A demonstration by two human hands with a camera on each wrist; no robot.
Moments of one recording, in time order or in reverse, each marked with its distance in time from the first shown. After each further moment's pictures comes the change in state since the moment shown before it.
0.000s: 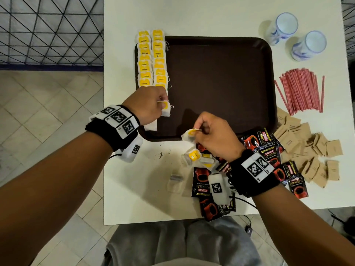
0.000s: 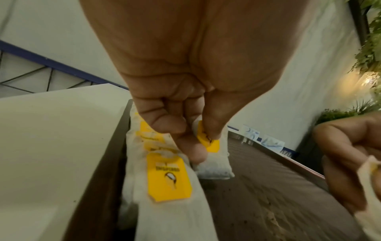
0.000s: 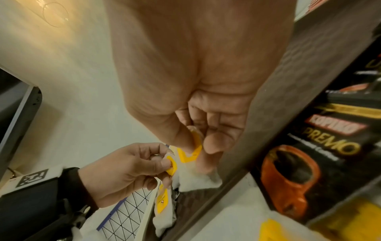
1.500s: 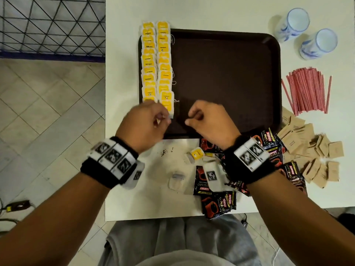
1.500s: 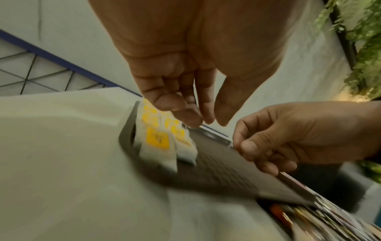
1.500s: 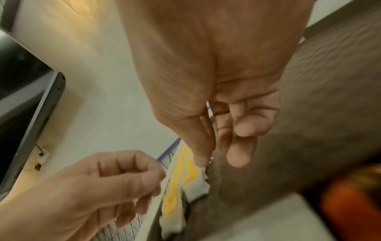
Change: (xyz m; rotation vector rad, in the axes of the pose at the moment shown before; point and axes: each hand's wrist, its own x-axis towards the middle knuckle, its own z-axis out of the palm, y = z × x) left_hand -0.058 -0.005 0.022 -0.175 0.261 0.065; right_hand 0.037 -0.032 0.006 -0.235 -0.005 0.047
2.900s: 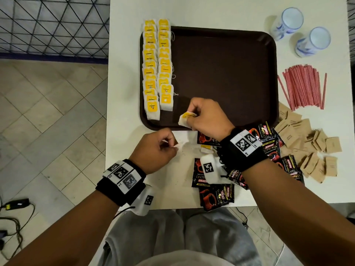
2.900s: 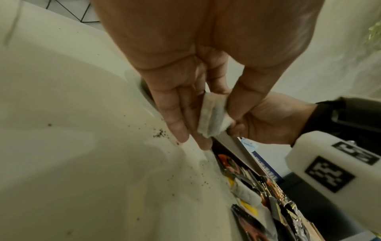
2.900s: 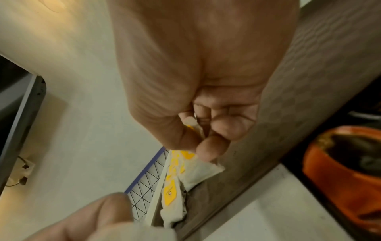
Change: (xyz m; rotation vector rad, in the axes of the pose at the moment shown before) left_hand -0.073 0.004 0.058 -0.516 -0.181 -0.203; right_hand -0.012 0.014 0.009 0.127 -0.005 -0.054
